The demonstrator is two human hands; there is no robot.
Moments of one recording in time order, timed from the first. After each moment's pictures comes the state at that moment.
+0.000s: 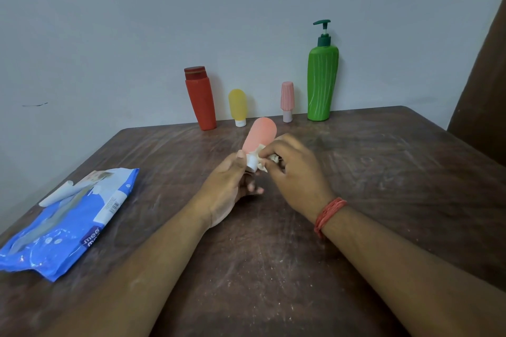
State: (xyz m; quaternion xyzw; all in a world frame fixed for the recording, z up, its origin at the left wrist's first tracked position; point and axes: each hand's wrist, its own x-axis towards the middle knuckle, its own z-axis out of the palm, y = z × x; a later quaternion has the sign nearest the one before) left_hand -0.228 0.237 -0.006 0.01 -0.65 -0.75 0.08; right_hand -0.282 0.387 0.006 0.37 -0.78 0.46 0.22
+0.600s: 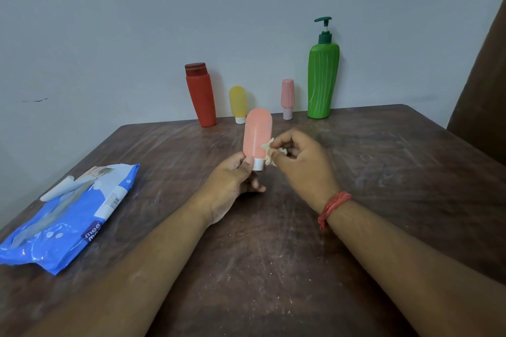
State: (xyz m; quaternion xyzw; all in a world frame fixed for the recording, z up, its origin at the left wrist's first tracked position) left_hand -0.229 0.234 -0.010 -0.01 -0.72 -0.69 0.06; right_hand -0.289 0.392 0.006 0.25 -0.73 0.63 0.08
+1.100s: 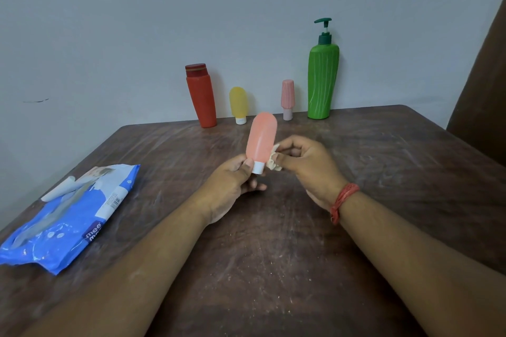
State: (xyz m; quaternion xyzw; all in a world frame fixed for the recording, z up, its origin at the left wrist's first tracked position) left_hand -0.228 0.231 -0.011 -0.01 -0.73 -0.69 0.05; right_hand -0.299 0.400 0.004 0.25 -0.66 0.71 -0.05
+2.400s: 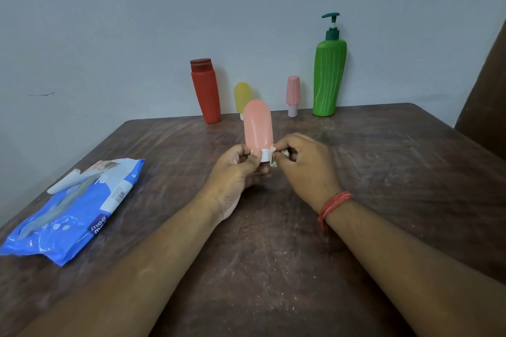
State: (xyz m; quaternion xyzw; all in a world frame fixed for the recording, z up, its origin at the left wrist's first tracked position) left_hand -0.230 0.241 -0.011 0.04 -0.63 -0.77 0.13; right_hand -0.284 0.390 0.006 0.30 -0.79 0.50 0.21
